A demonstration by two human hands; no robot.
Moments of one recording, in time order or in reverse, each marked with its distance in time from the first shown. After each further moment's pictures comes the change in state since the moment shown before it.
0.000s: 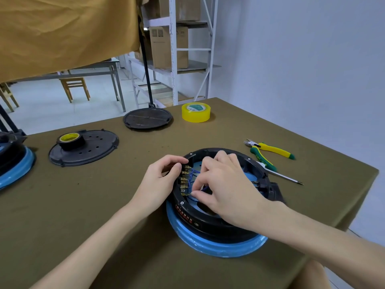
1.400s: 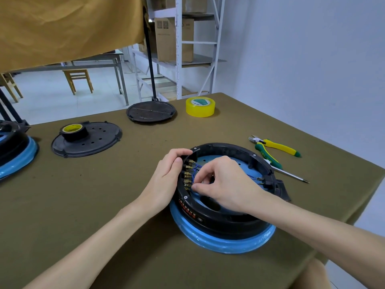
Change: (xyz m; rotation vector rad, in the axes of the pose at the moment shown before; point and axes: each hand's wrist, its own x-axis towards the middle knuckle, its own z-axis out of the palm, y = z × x) left_hand -0.007 -0.007 0.006 0.053 -0.049 -0.026; right_hand 0.017 0.006 0.012 0.443 -0.130 0.287
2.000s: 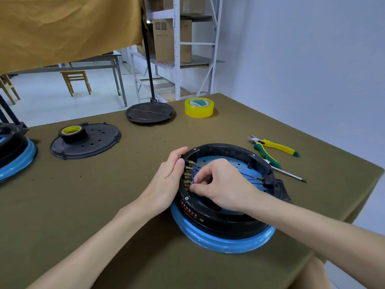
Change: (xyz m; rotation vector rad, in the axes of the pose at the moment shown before) left_hand 0.001 -0.002 -0.001 0.094 -0.074 -0.049; right_hand 0.000 -0.008 0.003 0.062 -0.061 0.128
